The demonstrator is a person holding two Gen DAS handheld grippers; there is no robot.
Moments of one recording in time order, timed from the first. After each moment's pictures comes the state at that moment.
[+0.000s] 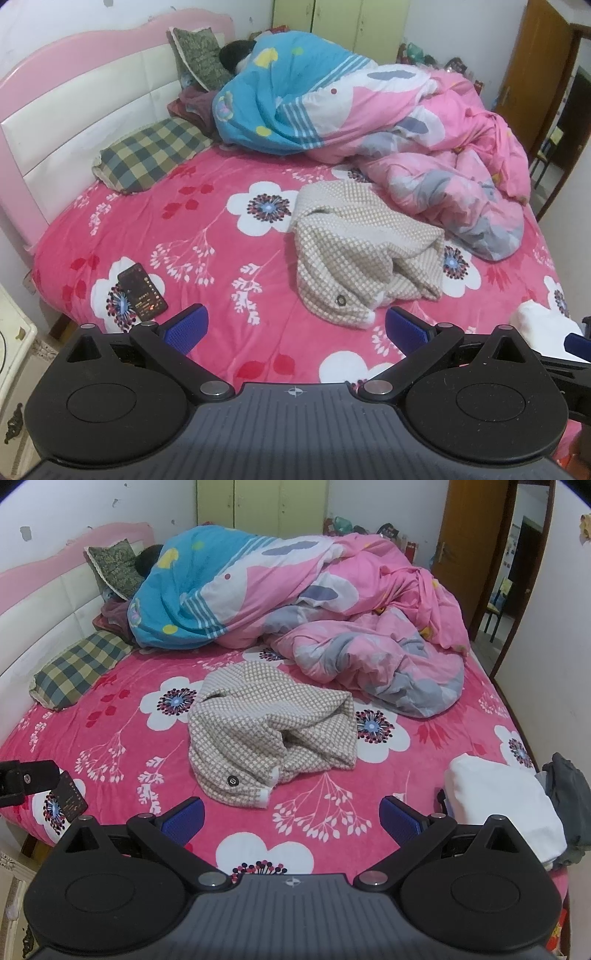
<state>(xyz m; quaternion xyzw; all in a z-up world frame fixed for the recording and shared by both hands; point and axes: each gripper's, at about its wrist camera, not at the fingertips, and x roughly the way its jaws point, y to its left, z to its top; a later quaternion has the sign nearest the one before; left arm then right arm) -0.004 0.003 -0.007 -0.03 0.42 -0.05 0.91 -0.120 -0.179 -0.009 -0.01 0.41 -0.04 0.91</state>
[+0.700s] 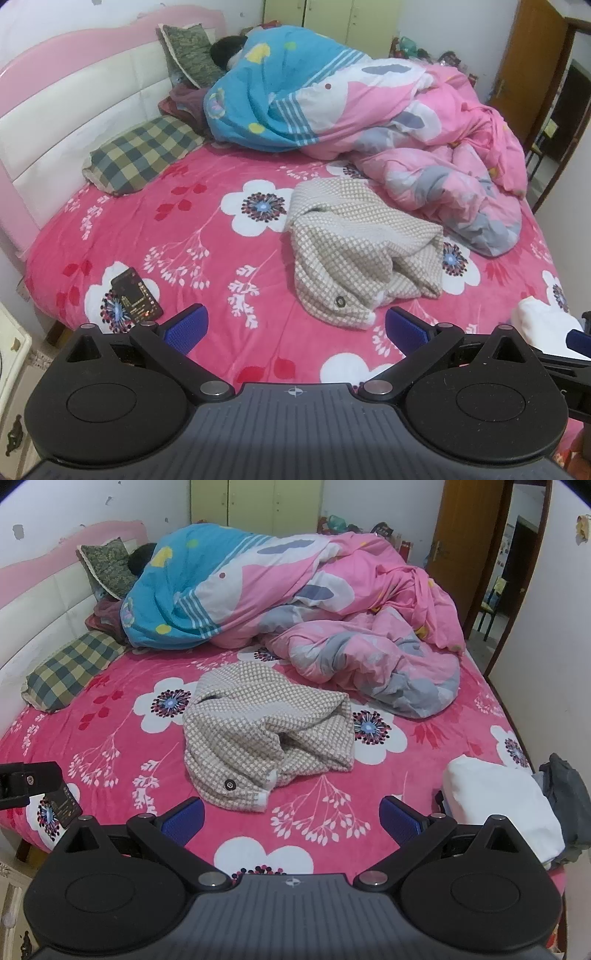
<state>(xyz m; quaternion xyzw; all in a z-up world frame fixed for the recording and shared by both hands) 0.014 0.005 -0.013 -0.02 0.42 -0.06 0.90 -0.107 -0.171 -0.014 -0.01 0.41 -0.06 0.91</state>
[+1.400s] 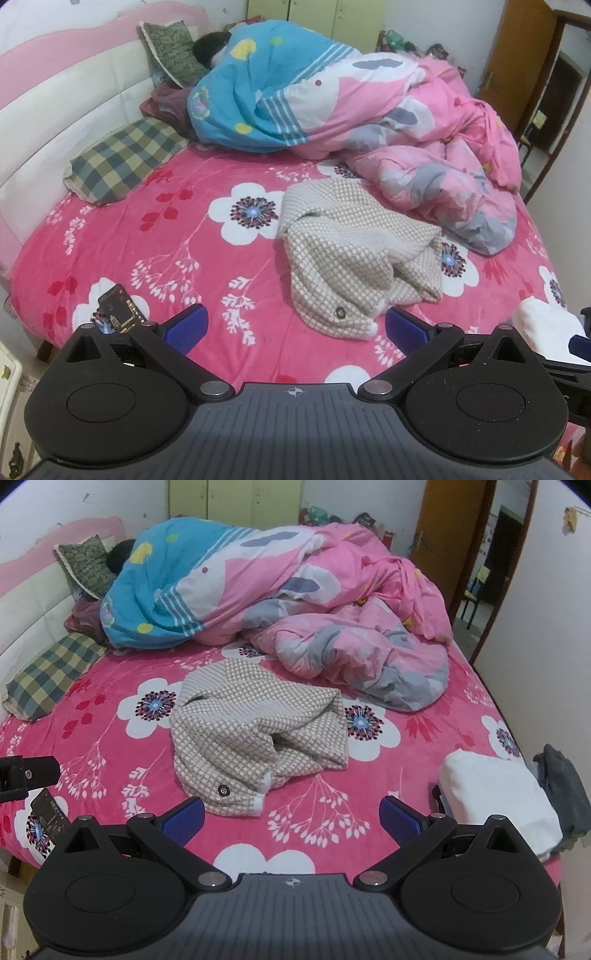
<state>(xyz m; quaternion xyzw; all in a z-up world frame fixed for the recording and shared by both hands) 0.057 0.015 -0.024 -0.02 0.43 -0.10 0.90 -0.079 -0.156 -0.023 0.00 0.43 -0.09 0.90</state>
